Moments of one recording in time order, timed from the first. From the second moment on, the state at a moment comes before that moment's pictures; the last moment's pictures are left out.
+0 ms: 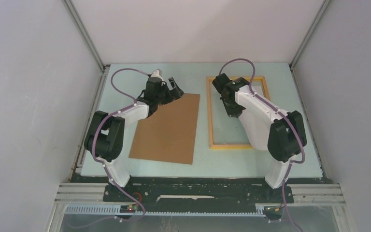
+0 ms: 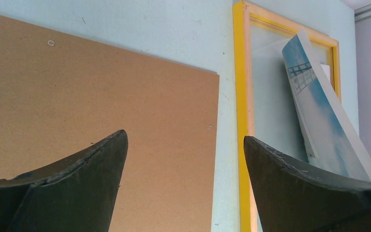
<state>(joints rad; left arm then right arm) -0.35 1.77 1.09 0.16 0.07 -0.66 0.52 1.83 1.58 -1.12 0.41 0.20</state>
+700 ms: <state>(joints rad) -0.35 1.77 1.09 0.16 0.09 -0.66 0.52 1.84 1.61 -1.01 0.50 0.21</state>
